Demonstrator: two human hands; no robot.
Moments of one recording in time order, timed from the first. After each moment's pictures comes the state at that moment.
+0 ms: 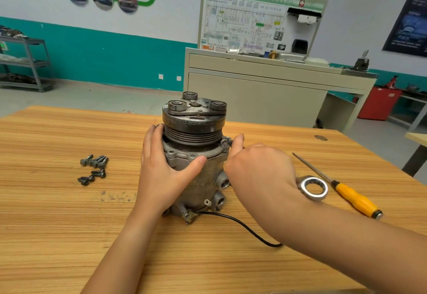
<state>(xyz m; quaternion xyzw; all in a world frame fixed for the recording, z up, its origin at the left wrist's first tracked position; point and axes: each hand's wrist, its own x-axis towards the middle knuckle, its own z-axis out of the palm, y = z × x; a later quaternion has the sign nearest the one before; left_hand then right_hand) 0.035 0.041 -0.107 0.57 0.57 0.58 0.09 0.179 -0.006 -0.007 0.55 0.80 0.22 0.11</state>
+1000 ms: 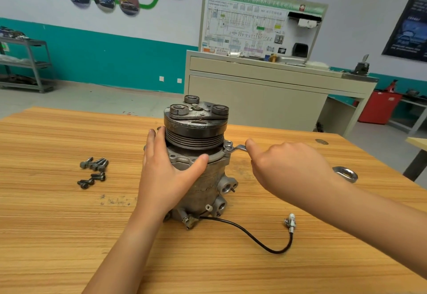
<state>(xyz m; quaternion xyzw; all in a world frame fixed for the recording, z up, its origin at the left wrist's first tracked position) 0.038 0.040 -0.099 0.55 0.62 0.55 0.11 0.231 0.034 -0.017 0.47 0.81 0.34 0.07</state>
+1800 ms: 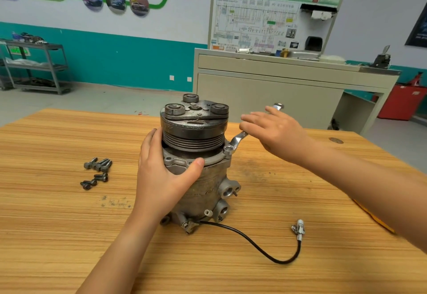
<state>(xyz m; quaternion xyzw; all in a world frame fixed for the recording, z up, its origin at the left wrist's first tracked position) 0.040 0.041 -0.097 0.55 0.60 0.57 0.08 0.257 0.150 -0.031 0.20 0.88 0.36 -0.23</state>
